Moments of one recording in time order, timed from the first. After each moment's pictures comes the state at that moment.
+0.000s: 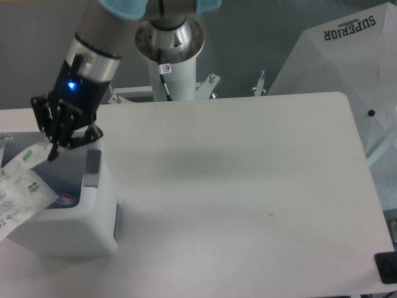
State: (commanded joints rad) arm 2.15 -1.70 -1.65 -0.86 1.04 0.44
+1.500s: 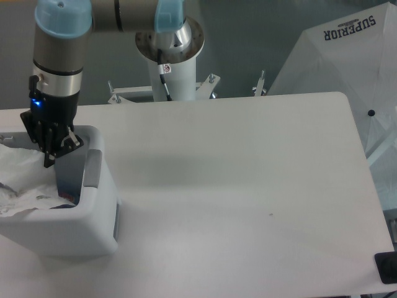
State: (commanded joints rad) arm 2.03 -1.68 -1.65 -0.98 1.25 0.56
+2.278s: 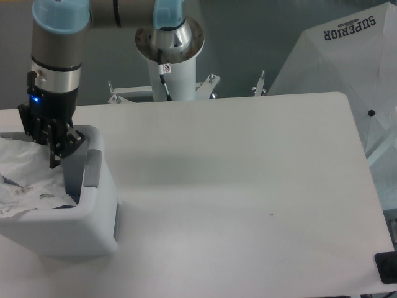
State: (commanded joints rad) arm 2.04 -1.66 -1.63 -0.97 1.25 0.55
